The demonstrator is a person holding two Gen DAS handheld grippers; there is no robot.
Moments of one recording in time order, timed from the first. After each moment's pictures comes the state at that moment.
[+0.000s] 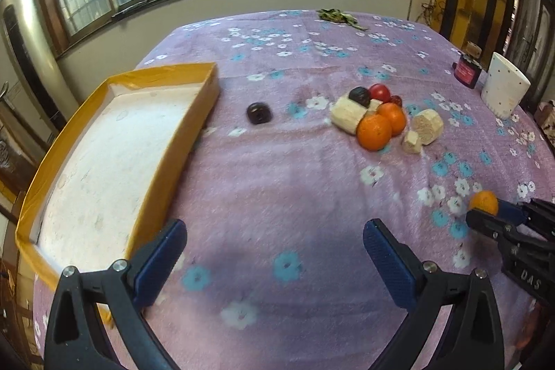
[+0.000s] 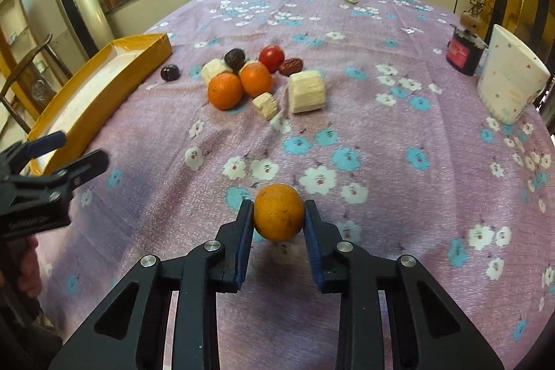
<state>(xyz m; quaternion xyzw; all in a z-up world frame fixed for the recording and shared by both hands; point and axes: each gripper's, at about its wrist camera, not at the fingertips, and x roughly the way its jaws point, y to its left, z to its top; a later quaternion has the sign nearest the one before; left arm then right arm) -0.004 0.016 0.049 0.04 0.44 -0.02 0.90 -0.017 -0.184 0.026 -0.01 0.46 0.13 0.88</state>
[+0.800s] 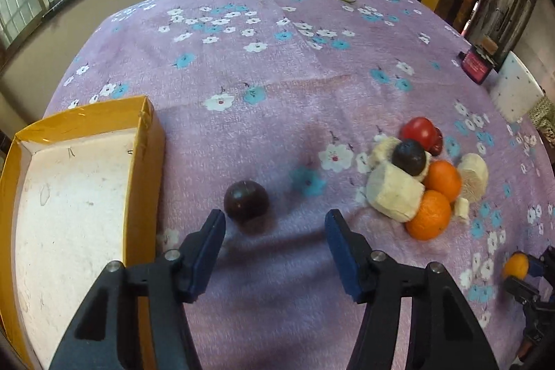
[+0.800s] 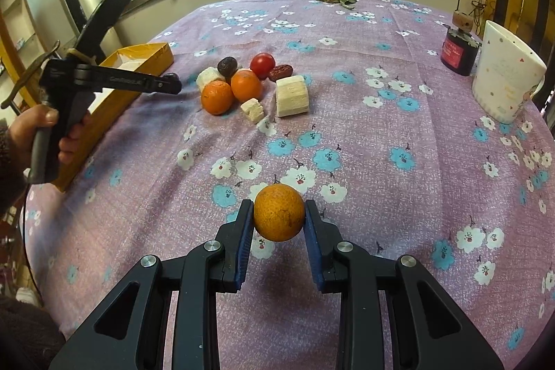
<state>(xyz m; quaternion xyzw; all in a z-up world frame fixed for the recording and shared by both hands) 0.133 0.031 0.024 0.06 0.52 -0.12 0.85 -0.017 -0.202 0.024 0.00 0.45 0.15 0.88</state>
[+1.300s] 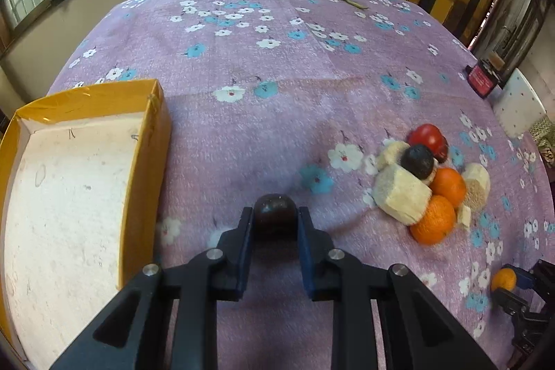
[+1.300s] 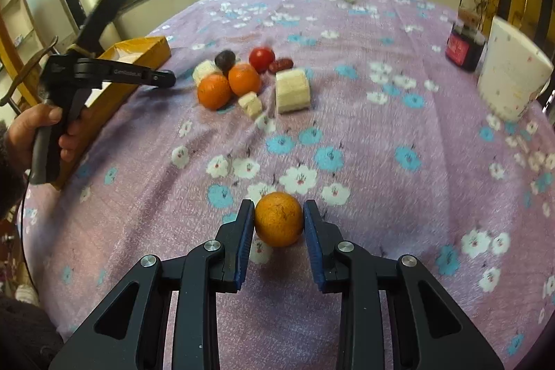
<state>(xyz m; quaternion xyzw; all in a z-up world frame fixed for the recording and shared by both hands) 0.127 0.044 0.022 0.02 0.51 -0.12 0.85 -0.010 -0.201 0.014 0.00 0.48 0.15 0.86</state>
